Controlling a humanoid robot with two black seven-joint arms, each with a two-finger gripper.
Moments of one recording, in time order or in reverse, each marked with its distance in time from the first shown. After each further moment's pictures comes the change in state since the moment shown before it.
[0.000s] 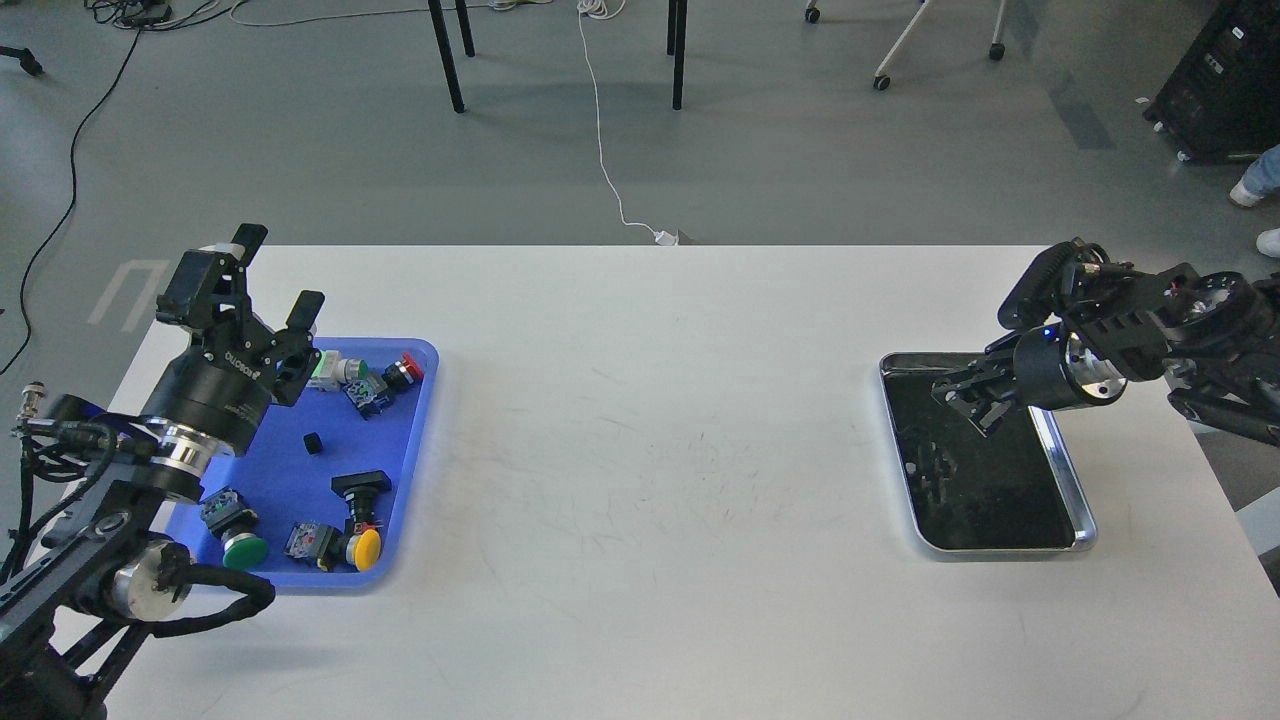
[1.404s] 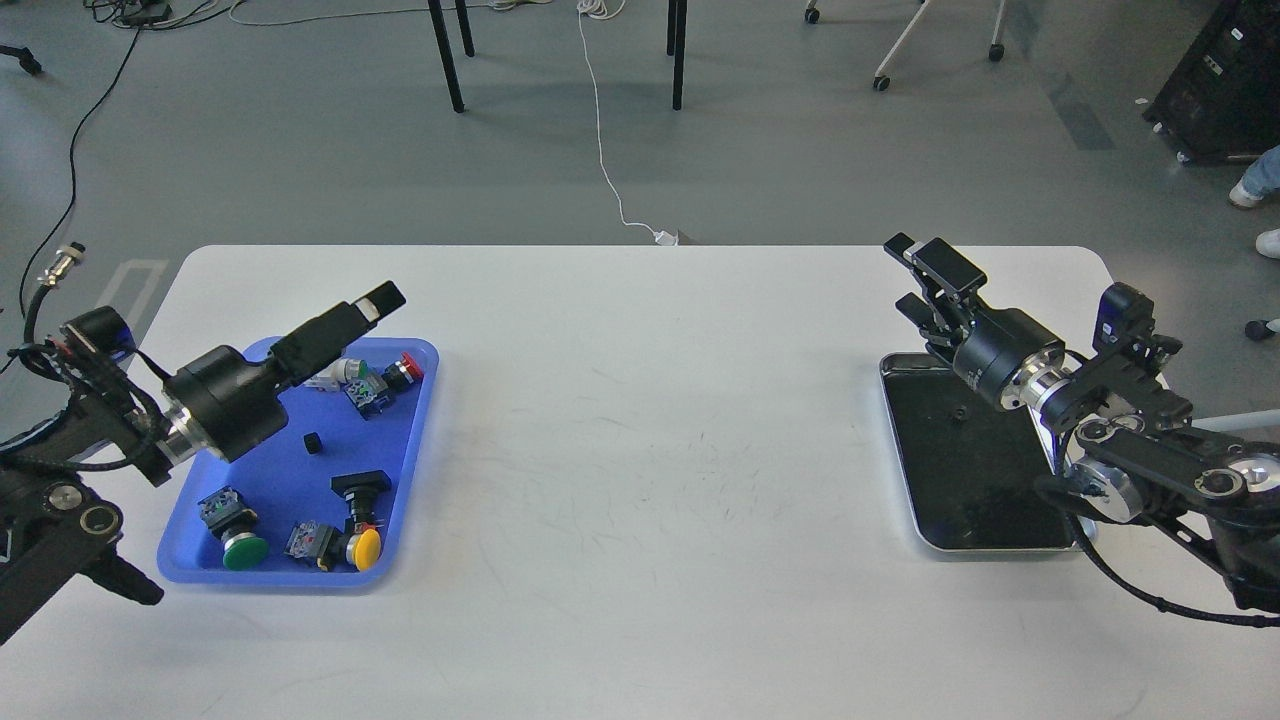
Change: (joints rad) left arm -0.145 0.249 0.115 -0.036 0.945 -0.131 0.000; right arm -0.646 -0.028 1.148 0.176 0.883 -0.016 0.000
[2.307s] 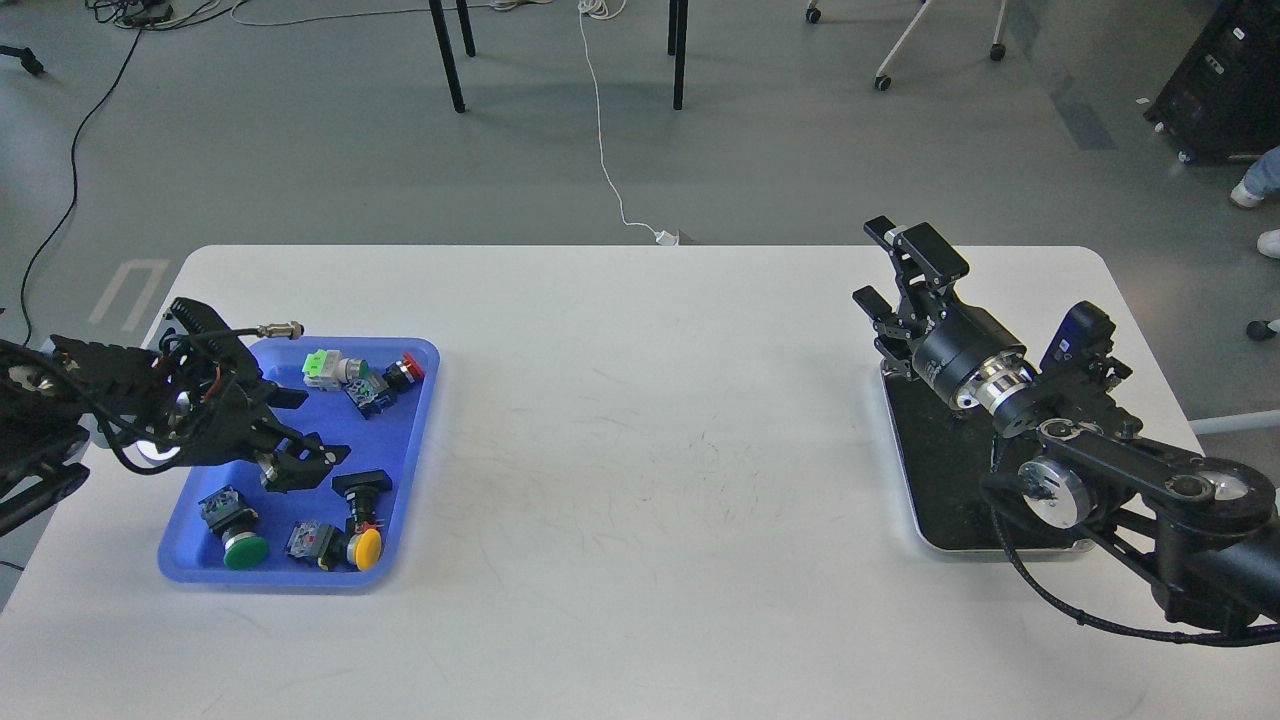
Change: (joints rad) left arm -0.540 0.085 0.769 0.302 0.566 -0.030 0.000; right arm -0.036 0.056 0.100 0.067 0.104 -0.002 0.000
